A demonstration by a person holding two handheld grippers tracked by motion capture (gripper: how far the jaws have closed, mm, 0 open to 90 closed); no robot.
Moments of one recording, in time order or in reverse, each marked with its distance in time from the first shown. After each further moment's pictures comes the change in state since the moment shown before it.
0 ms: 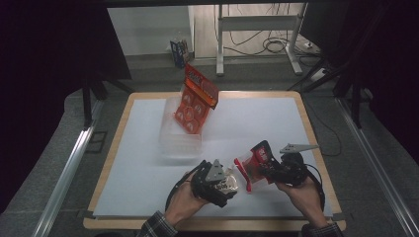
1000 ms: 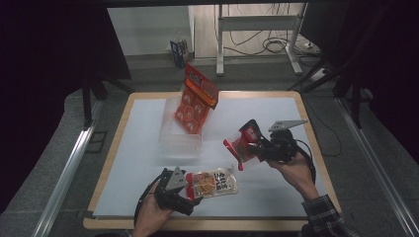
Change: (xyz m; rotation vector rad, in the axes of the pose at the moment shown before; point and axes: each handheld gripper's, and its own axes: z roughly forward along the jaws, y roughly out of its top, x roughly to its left) left arm 0.015 -0.071 -0.063 0.014 0.125 -0.144; right arm 0.002 0.067 0.013 -0.025 0.045 -0.159
